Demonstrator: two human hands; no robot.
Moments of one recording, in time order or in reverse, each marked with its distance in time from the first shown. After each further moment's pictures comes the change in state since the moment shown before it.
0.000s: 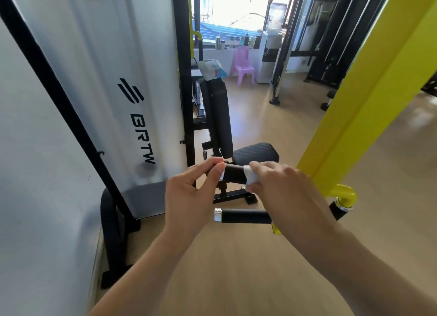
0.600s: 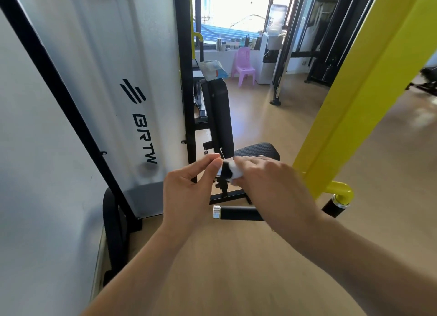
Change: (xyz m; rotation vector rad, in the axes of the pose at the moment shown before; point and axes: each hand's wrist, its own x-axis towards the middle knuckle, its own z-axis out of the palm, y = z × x) left_hand 0.000 -0.003 -0.006 -0.034 0.007 -0.038; right_hand 0.005 -0.014 0.008 -0.072 0.134 -0.122
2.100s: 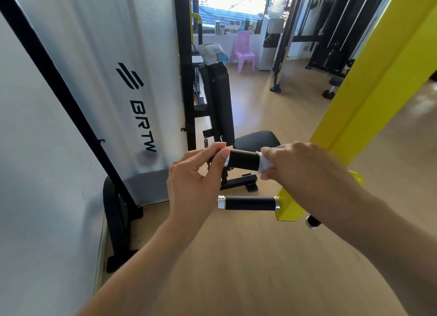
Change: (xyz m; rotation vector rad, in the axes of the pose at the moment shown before) left_hand -0.005 -0.008 0.003 0.175 0.049 0.186; right_hand 0.000 0.034 -0.023 -0.072 -0.338 -0.014
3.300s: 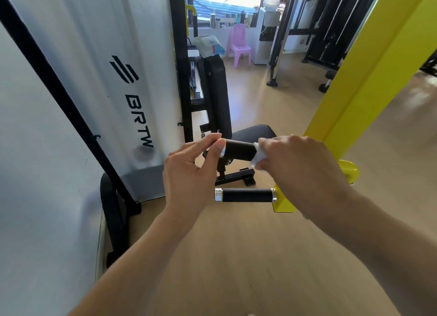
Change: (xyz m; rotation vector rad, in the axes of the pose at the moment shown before) left_hand 0.000 -0.001 -0.003 -0.052 -0.007 -0.048; right_hand -0.009 -0.025 -0.009 -0.067 0.111 0.109
